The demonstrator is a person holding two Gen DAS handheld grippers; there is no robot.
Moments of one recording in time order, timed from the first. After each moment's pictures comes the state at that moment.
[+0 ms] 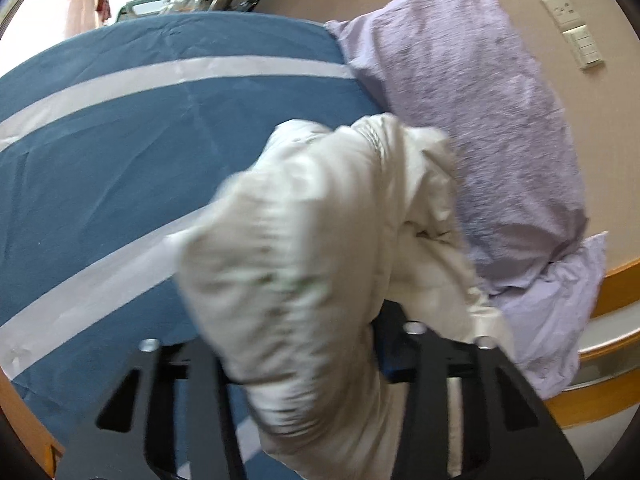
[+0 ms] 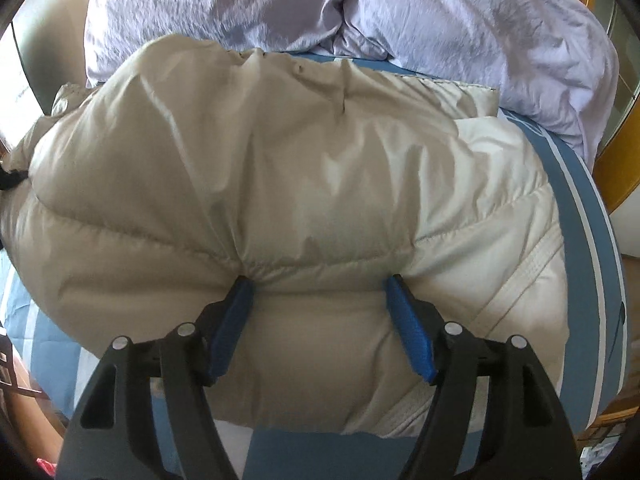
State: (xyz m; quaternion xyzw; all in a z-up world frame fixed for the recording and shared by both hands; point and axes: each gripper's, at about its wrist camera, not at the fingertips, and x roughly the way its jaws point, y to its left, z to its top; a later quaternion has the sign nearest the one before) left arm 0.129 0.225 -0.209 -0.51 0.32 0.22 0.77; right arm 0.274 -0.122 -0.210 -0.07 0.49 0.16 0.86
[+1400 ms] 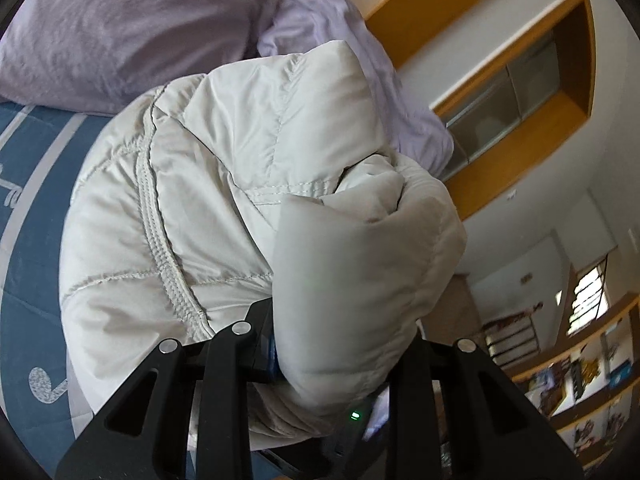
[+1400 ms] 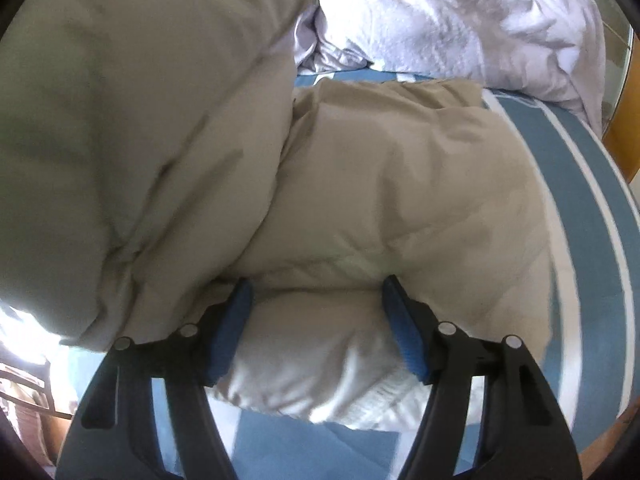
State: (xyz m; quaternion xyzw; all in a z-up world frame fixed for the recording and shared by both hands) left arm 0.234 -0.072 -0.087 -0.28 0.39 -0.17 0.86; right arm 0.268 -0.182 -0.195 0.02 0.47 0.19 0.86
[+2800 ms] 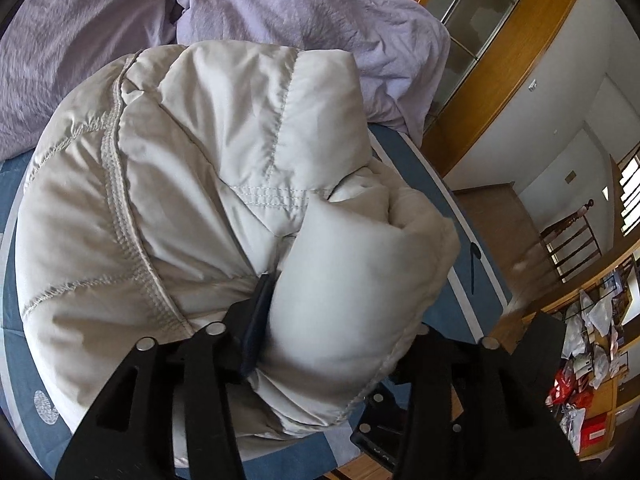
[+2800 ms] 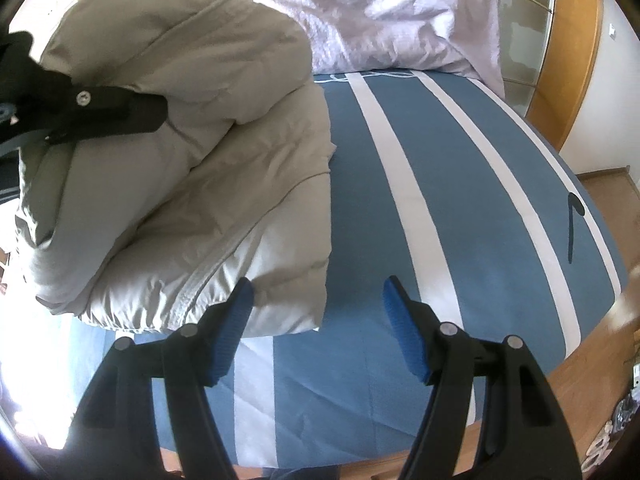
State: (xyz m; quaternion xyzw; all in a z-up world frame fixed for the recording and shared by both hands) left arm 0.254 -0.167 -0.125 -0.10 0.46 -0.18 0.87; right arm 0.215 -0.284 -0.199 0.06 0.46 0.07 0.88
